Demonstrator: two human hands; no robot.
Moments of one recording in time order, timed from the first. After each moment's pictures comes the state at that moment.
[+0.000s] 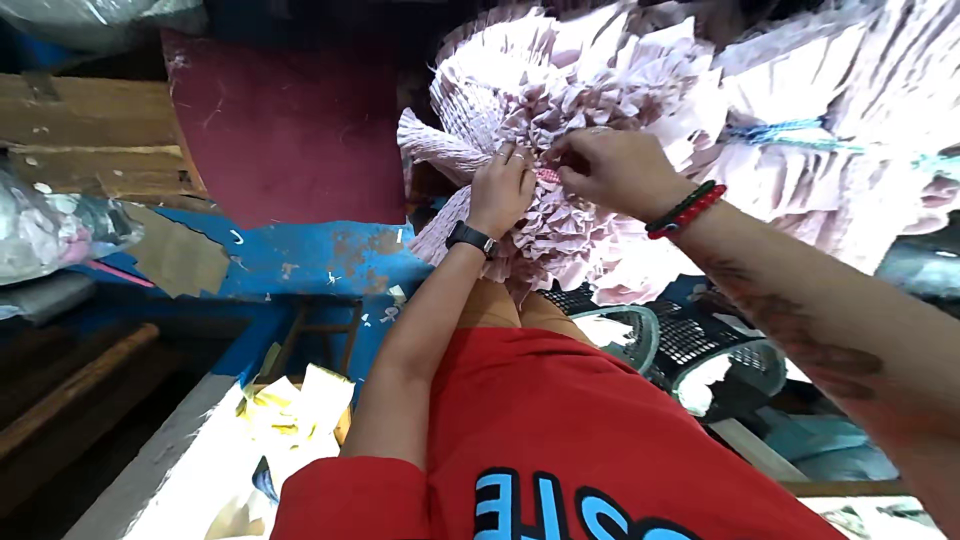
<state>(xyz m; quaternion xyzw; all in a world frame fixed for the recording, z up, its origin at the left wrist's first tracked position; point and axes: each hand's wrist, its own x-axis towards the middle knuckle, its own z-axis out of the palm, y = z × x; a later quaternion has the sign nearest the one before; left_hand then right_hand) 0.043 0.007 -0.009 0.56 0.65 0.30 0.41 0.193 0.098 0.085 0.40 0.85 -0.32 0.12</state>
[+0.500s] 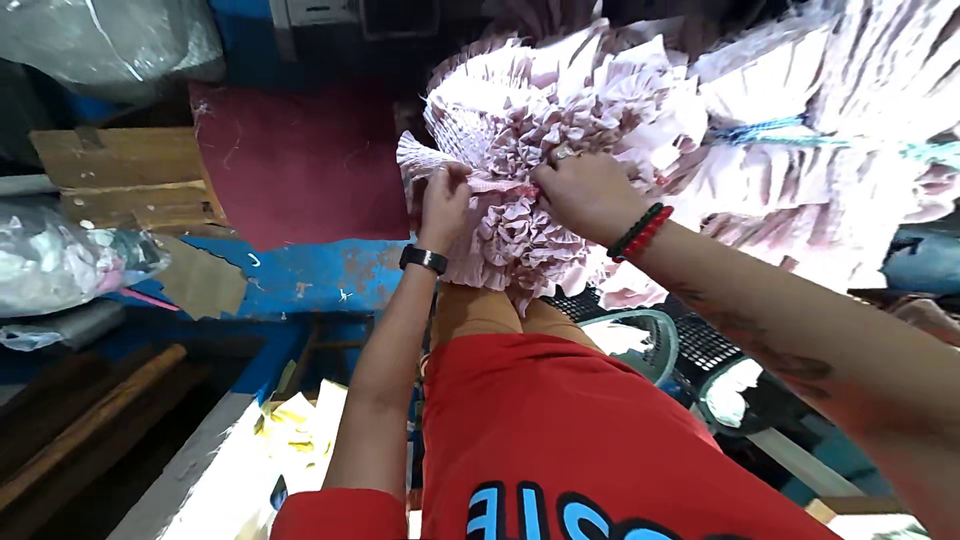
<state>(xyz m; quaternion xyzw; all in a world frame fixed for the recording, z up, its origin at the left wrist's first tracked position) -0.026 -0.008 0.006 0.38 0.65 0.38 0.54 0.166 0.078 0.098 0.41 0.84 -0.24 0.25</state>
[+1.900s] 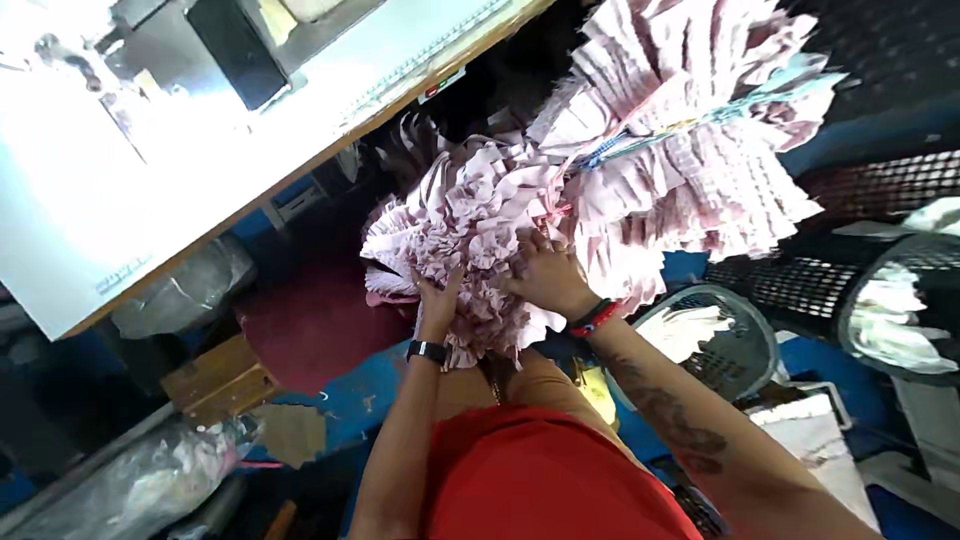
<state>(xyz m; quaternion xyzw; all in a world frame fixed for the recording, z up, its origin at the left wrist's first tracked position) 0.045 0.026 0.049 0.27 0.70 0.20 0.63 0.252 0.028 0.092 0.72 0.57 -0.40 0.05</state>
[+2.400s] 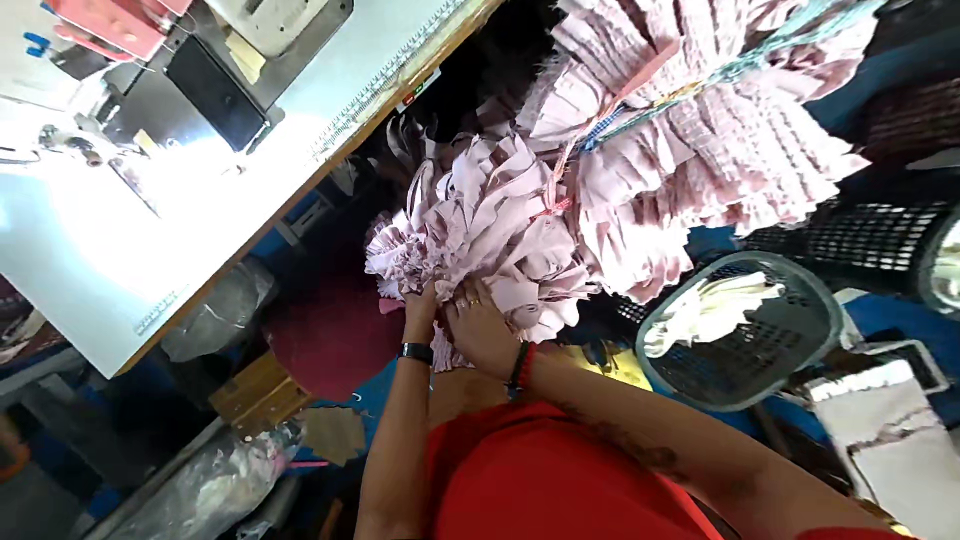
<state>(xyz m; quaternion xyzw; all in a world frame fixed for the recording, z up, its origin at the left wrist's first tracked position) 0.012 0.043 0.034 0.24 0.74 0.14 0.61 0.134 0.006 0.110 0.57 0.67 -0.47 0.08</state>
